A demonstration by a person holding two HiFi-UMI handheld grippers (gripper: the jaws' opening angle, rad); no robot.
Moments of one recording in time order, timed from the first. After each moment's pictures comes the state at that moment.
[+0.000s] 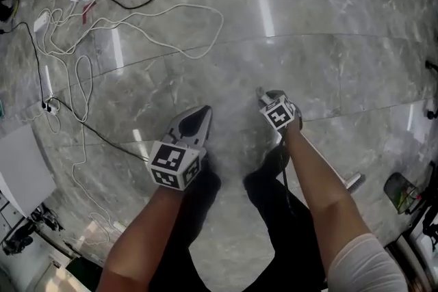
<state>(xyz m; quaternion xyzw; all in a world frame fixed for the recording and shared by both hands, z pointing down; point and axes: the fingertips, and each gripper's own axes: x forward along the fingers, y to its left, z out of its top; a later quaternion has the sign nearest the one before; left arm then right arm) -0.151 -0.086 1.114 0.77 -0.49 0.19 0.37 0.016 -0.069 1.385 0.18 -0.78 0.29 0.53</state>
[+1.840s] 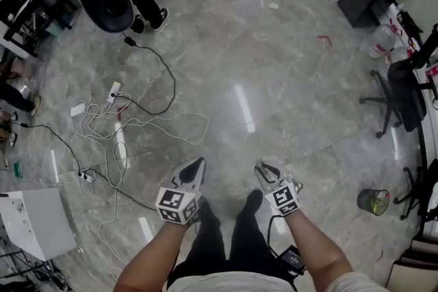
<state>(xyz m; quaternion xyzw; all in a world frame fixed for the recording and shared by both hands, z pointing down) -0.095 -0.101 0.590 0.83 -0.48 0.11 0.26 0.080 -0.068 0.692 0.34 -0.89 0.11 0.27</state>
